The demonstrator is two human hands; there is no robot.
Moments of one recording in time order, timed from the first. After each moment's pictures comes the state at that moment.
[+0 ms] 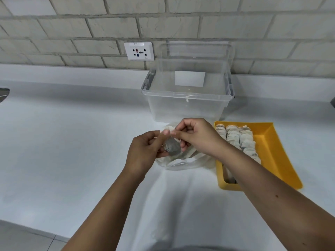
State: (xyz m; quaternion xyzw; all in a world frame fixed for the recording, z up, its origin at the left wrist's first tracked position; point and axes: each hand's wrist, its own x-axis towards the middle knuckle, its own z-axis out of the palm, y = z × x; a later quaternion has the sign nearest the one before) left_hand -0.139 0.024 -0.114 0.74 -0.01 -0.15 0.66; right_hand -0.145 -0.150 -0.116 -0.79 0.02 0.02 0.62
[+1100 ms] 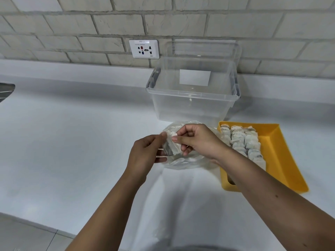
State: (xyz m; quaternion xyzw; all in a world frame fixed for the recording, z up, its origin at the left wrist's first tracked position) left_hand -0.137 0.034 -0.129 0.72 0.05 -0.17 0.67; right_hand -0.142 -0.141 -0.131 -0.72 0.08 0.09 0.68
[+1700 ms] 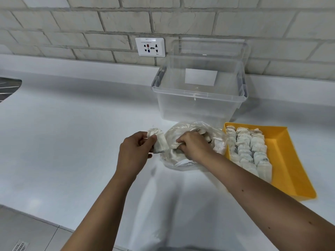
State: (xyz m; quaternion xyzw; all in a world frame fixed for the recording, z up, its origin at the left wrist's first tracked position) left_hand -0.123 0.064 -0.140 0.81 0.04 -0.05 0.59; right_hand -0.105 -0.134 -0.194 -0.97 0.02 0.08 0.24
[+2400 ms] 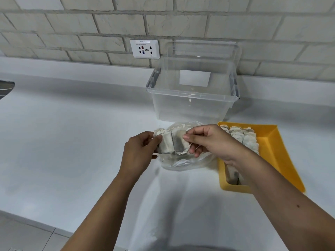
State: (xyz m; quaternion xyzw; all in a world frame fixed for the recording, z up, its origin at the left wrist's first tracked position) left_hand -0.132 0.046 -0.134 0.79 0.01 -0.09 0.60; right_hand -0.162 -0.163 -0.112 -0.72 0.06 0.12 0.68
